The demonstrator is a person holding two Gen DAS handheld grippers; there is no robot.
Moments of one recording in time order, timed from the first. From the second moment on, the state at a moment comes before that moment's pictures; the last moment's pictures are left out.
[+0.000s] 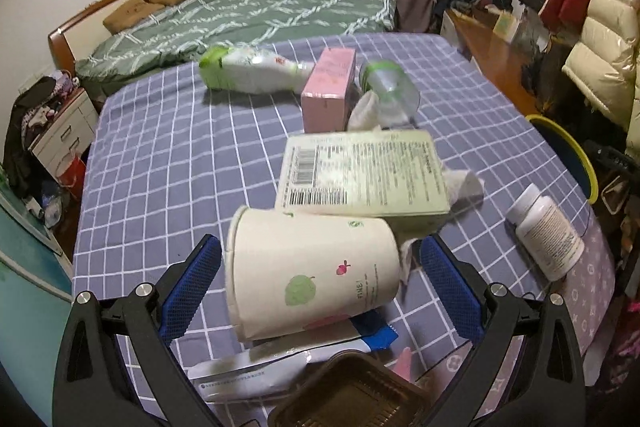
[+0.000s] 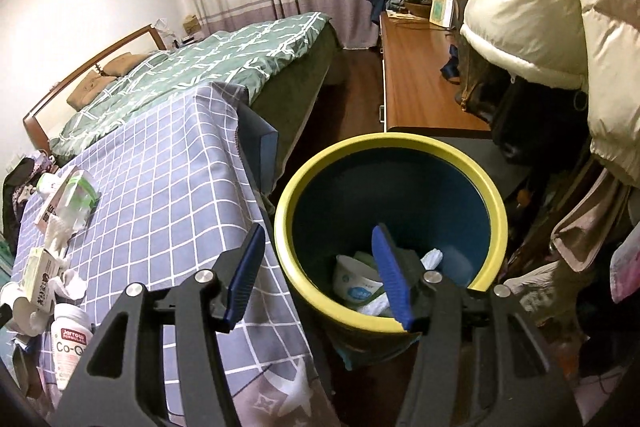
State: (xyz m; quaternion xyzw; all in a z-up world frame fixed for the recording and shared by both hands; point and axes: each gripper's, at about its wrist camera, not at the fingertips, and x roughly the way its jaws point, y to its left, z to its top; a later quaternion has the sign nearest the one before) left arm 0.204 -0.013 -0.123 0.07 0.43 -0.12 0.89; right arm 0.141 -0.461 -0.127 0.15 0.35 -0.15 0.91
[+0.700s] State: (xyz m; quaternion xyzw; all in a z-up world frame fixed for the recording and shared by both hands) left arm 0.229 -0.012 -0.143 0.08 0.48 -0.14 0.86; right arm 0.143 -0.462 -0.135 0.16 0.36 -0.14 0.91
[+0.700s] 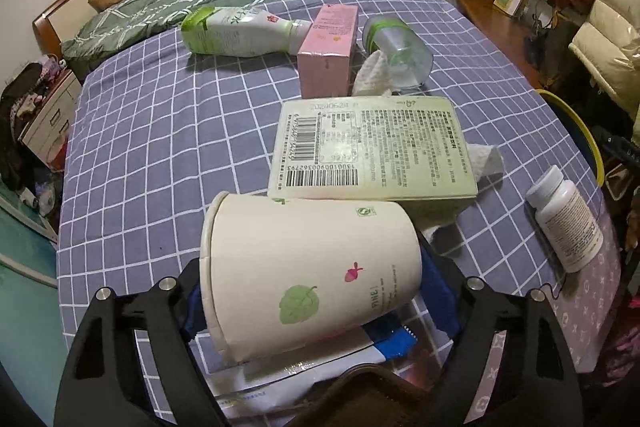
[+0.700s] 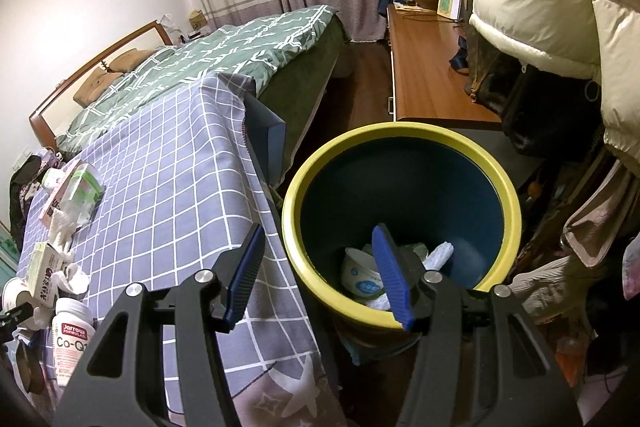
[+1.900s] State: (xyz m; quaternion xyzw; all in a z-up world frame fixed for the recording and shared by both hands) left arm 0.202 -0.214 -0.046 0.13 0.39 -0.28 0.87; right arm 0.086 -0.530 -0.130 0.17 0.32 -0.16 0.92
